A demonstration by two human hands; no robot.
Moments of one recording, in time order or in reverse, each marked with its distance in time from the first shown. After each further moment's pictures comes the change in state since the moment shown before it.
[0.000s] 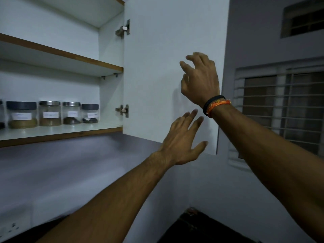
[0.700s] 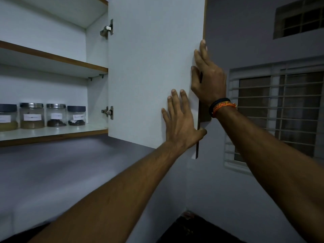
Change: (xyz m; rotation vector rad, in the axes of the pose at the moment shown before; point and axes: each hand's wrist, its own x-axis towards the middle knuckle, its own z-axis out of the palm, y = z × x) left_hand 0.077 0.051 0.028 -0.011 0.109 -0.398; right_hand -0.015 0.087 0.014 0.290 0.271 0.005
